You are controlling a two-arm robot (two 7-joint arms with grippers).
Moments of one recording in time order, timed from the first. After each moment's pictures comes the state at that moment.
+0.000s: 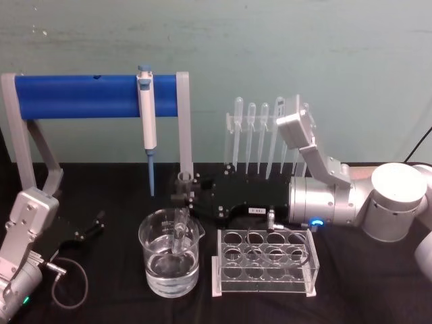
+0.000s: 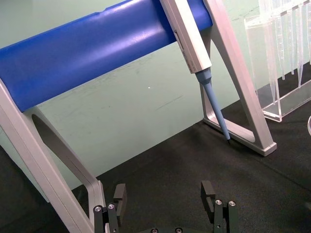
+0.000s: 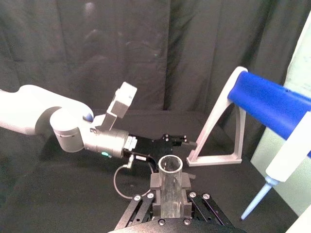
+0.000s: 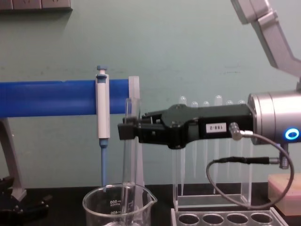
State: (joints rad) left arm -0.20 0.60 0.45 -1.41 -0.25 -0.12 0.03; right arm 0.72 0.46 -0.75 -1.31 0.58 -0.01 0.90
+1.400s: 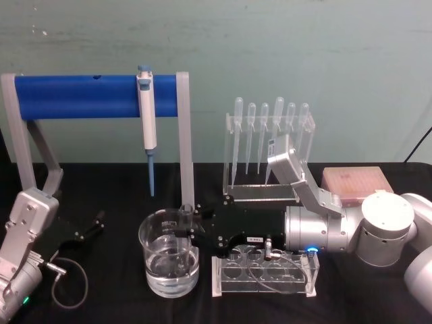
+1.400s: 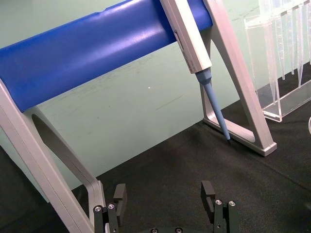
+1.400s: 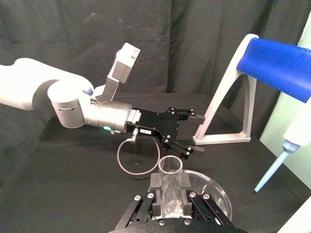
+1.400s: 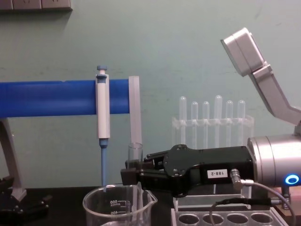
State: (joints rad) left arm -0.20 0.60 0.45 -1.41 -0.25 -0.12 0.03; right arm 0.67 0.42 -0.75 -1.21 0.52 -0.08 0.92
